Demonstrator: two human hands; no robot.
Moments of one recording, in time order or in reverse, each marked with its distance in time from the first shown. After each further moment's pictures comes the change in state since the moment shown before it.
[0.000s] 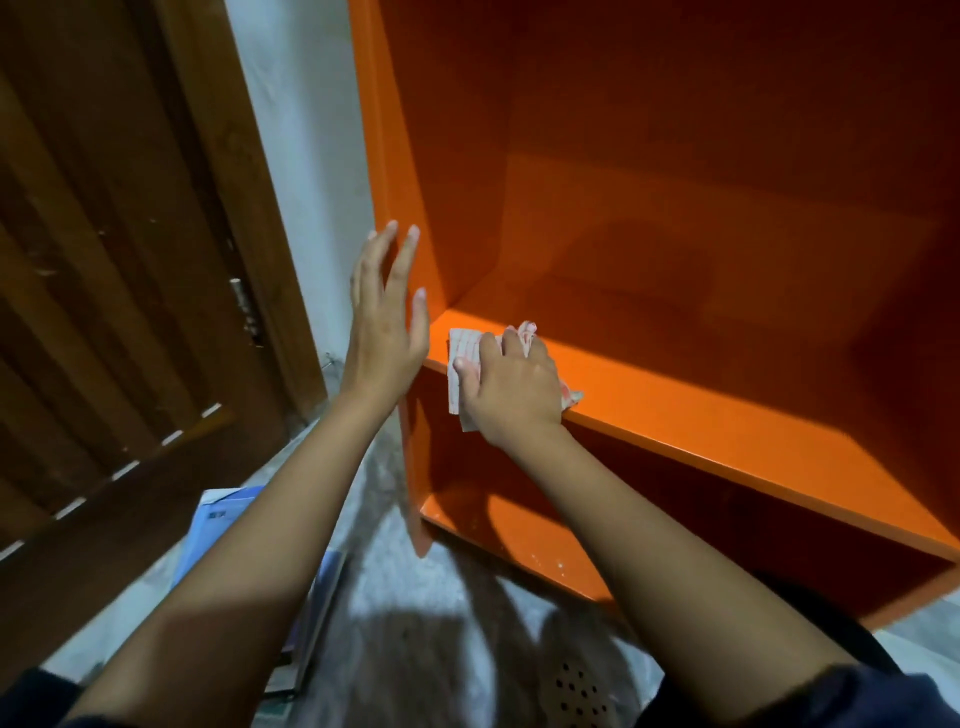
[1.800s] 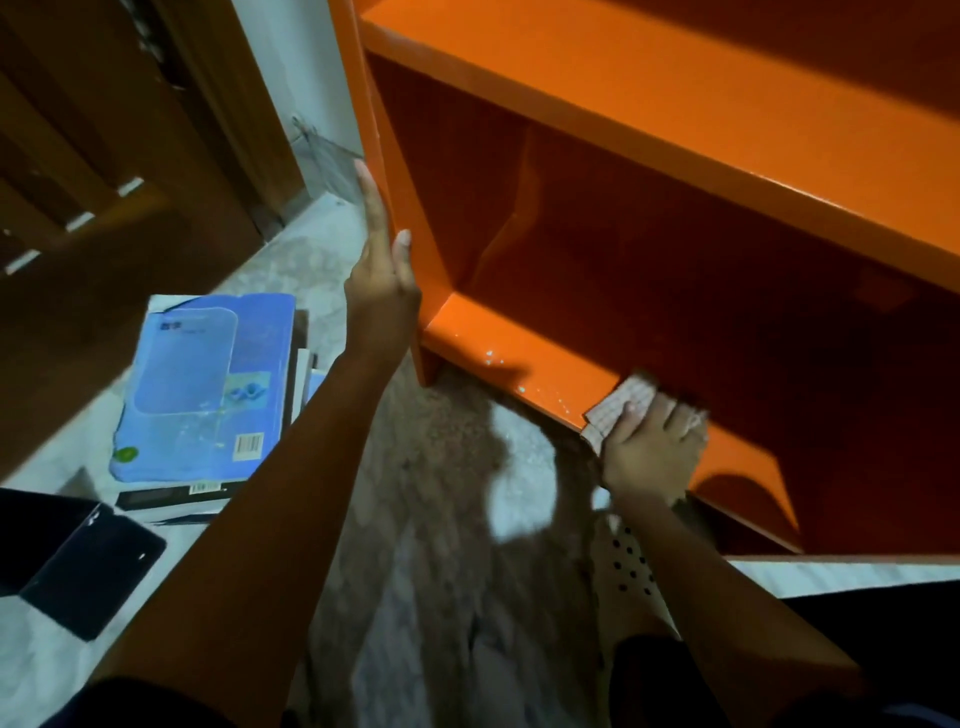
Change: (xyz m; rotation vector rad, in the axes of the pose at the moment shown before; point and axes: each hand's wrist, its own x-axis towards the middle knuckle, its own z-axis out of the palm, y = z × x) left_hand -0.175 -0.074 0.087 -0.038 -0.177 -0.574; right_hand -0.169 0.135 0.224 0.110 -0.122 0.679
